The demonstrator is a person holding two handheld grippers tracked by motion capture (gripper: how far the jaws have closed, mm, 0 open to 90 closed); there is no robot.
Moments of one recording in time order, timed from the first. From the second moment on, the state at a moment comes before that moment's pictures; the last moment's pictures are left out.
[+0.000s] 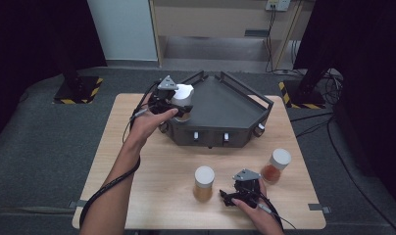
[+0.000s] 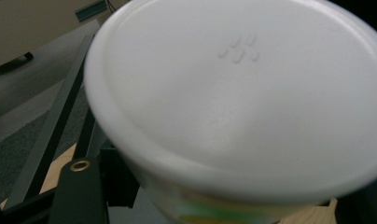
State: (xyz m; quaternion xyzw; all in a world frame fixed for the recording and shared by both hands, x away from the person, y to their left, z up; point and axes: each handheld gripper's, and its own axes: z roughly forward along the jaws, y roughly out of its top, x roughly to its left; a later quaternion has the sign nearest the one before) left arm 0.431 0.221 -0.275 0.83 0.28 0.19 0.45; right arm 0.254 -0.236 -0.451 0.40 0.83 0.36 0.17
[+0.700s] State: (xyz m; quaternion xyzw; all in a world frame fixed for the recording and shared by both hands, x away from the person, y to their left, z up) left arm 0.451 0.215 -0.284 0.83 0.29 0.19 0.43; right arm 0.254 -0.237 -0.451 0.40 0.83 0.36 0.17
